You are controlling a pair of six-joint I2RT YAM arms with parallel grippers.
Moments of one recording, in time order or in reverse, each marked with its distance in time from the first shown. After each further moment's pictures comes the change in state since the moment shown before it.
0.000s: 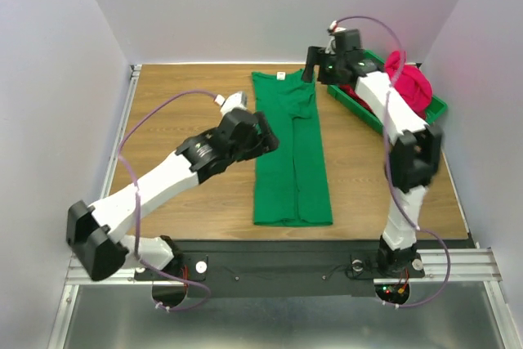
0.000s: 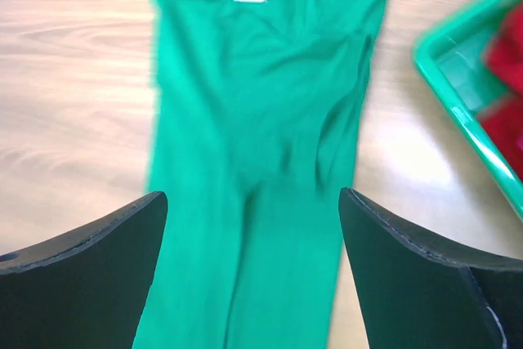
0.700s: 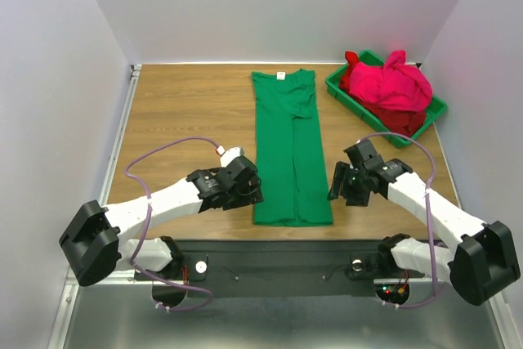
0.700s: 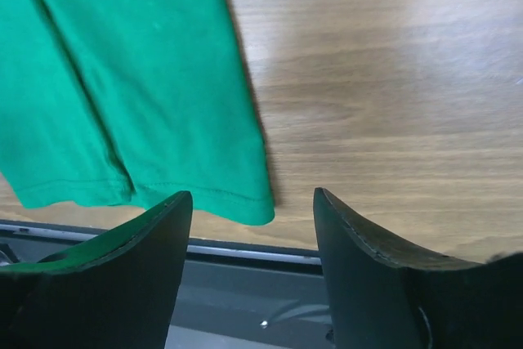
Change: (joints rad) left arm -0.092 -0.114 -0.454 -0.039 0.043 -0.095; right arm 0.174 -1.002 -1.281 -0.207 0.040 0.413
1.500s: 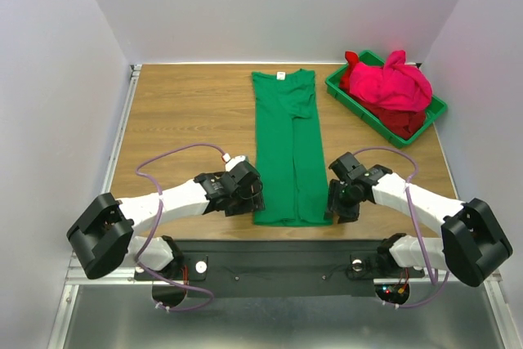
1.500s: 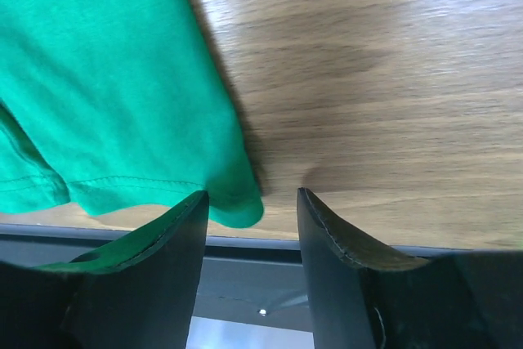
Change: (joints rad) left arm 0.000 0.076 -0.063 0.084 0.095 0.026; right arm 0.122 0.131 -0.086 0.031 0.017 0.137
